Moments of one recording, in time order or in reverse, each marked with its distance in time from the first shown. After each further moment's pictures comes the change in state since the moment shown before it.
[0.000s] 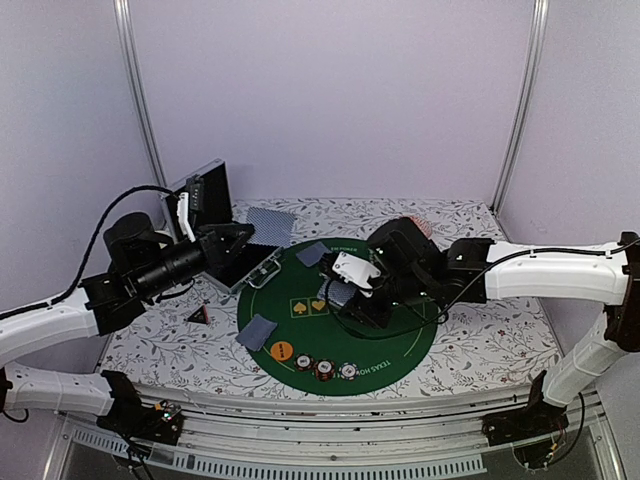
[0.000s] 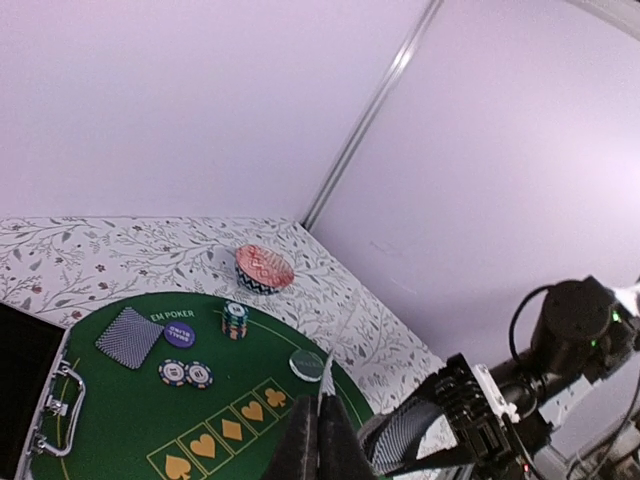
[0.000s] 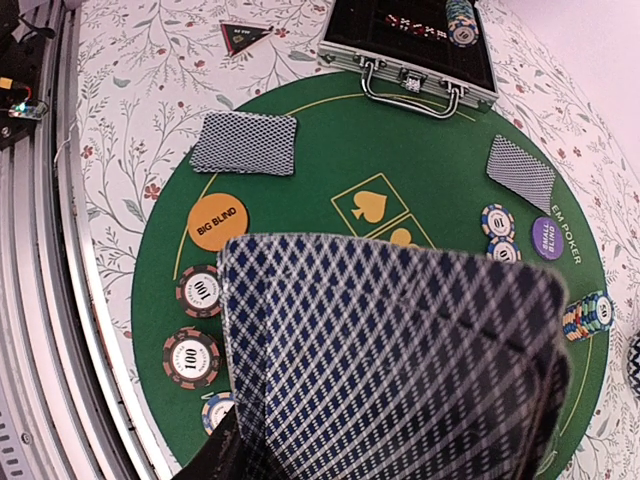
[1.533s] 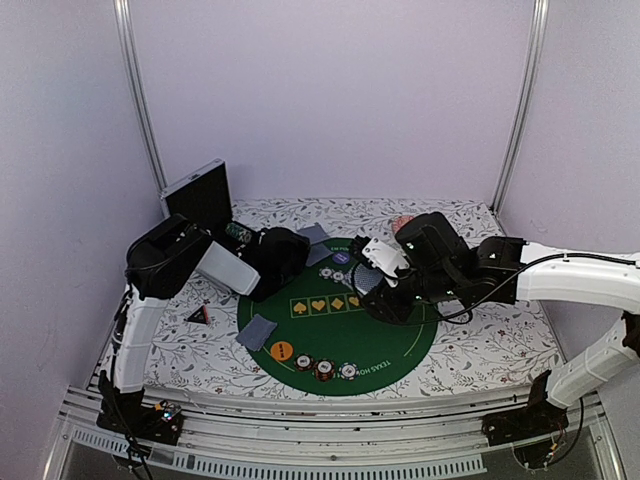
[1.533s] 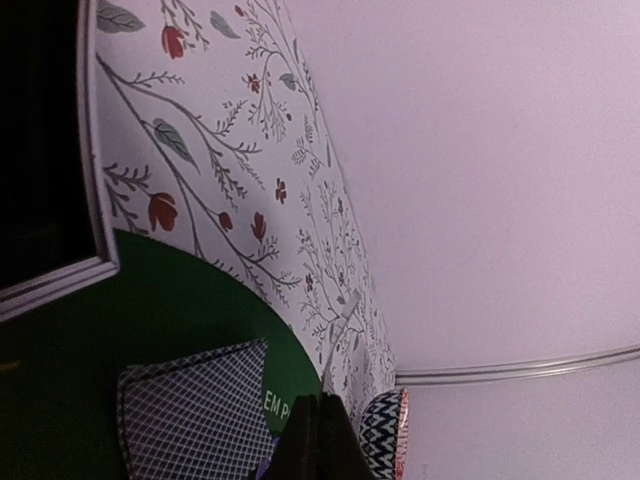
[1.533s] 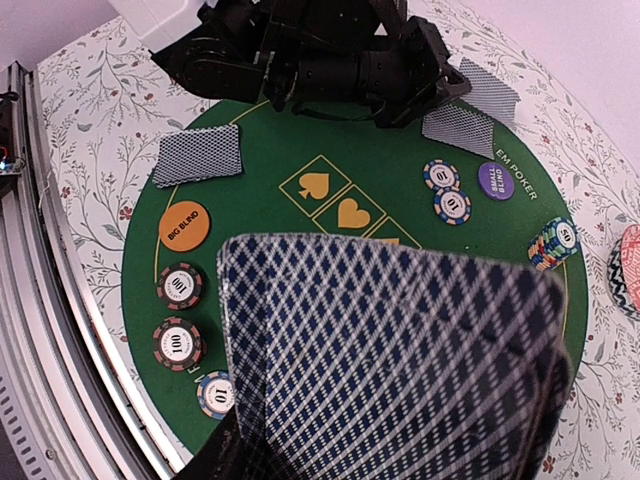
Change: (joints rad) left arm 0.085 1.386 0.650 0.513 -0.457 -0.945; right arm -0.030 -0.147 -0.078 -0.038 0.079 0.161
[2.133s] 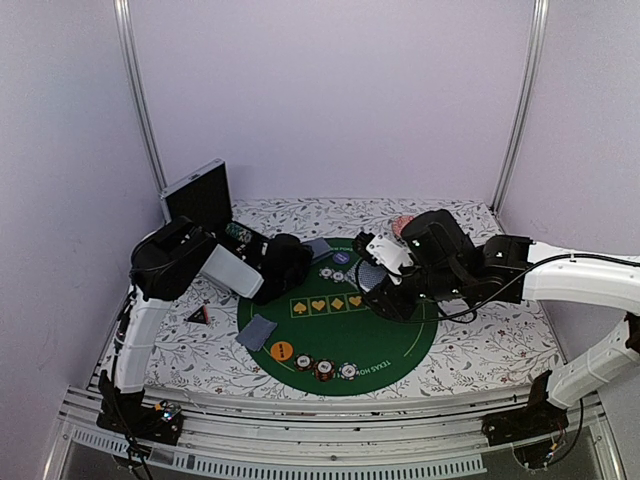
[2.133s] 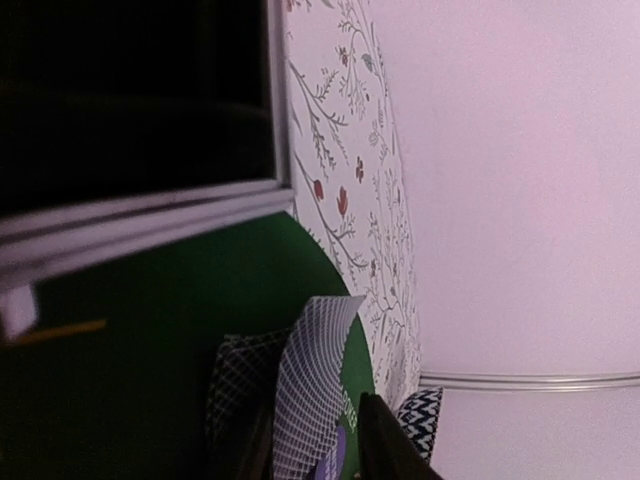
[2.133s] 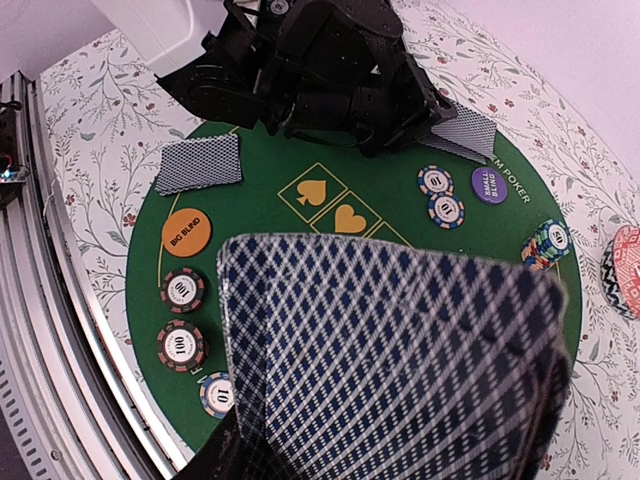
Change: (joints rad) left arm -0.018 0.029 0.011 -0.115 -0.011 -0.122; right arm 0.000 -0.029 0.000 -0.010 0.005 0.010
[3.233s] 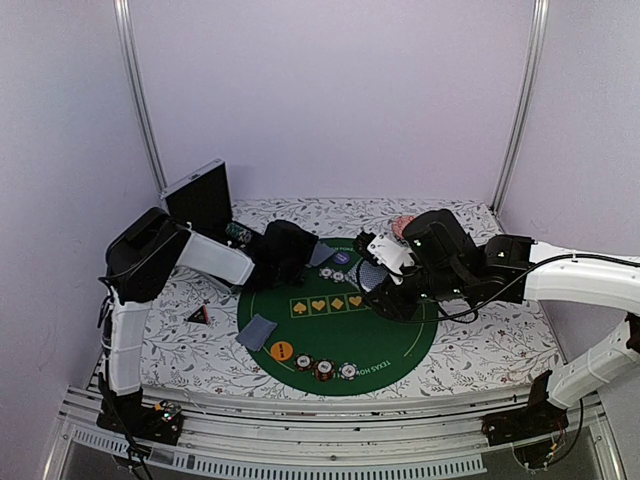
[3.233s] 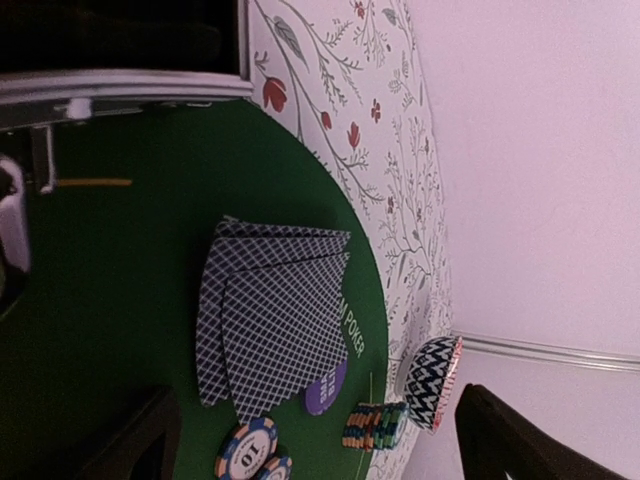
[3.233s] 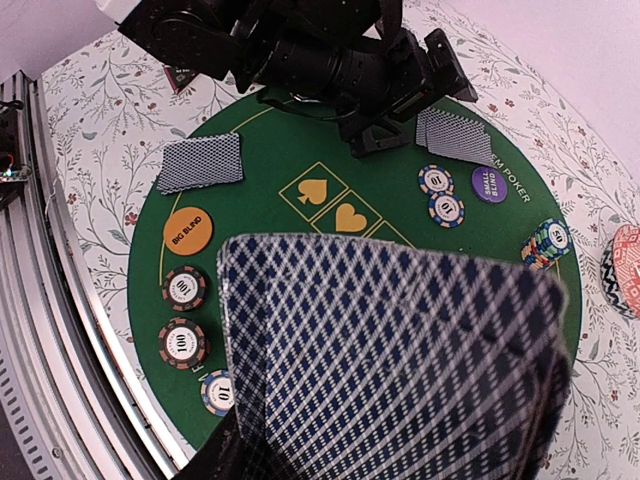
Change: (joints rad) left arm -0.015 -0.179 -0.018 -0.314 0.102 -0.026; right arm 0.000 -0.009 -0.001 -0.006 -0.002 0.000
